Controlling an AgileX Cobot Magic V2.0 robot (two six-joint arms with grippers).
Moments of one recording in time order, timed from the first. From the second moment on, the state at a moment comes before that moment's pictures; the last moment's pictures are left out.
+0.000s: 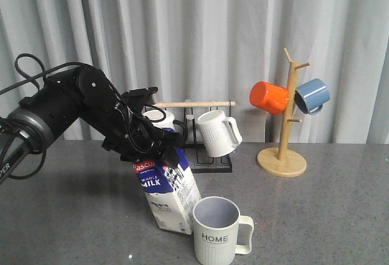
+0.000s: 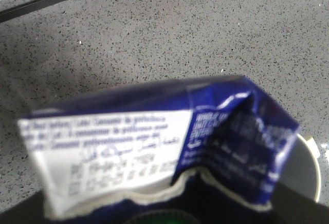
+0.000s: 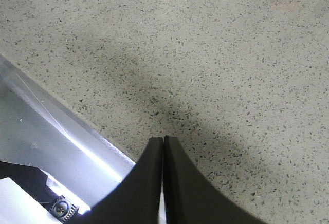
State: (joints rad) left arm -0.31 2.20 -2.36 -0.35 1.27 0.06; right arm 0.35 0.60 -0.42 0.19 0.68 -0.35
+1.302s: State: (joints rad) left arm -0.31 2.15 -2.36 -0.37 1.27 0.02; right arm 0.35 0.60 -0.42 0.19 0.68 -0.35
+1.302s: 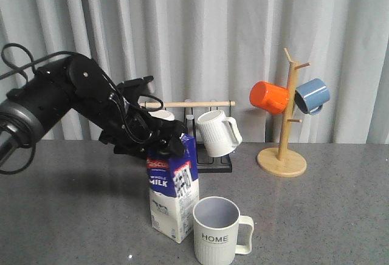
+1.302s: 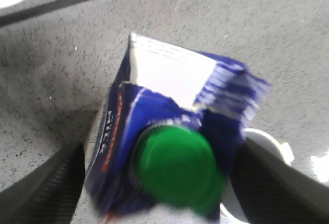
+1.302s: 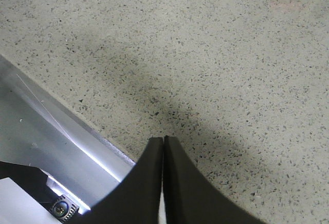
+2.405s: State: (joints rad) left arm -0.31 1.59 -2.36 -0.32 1.28 0.13; right arm 0.35 0.60 -0.42 0.11 0.41 -0.10
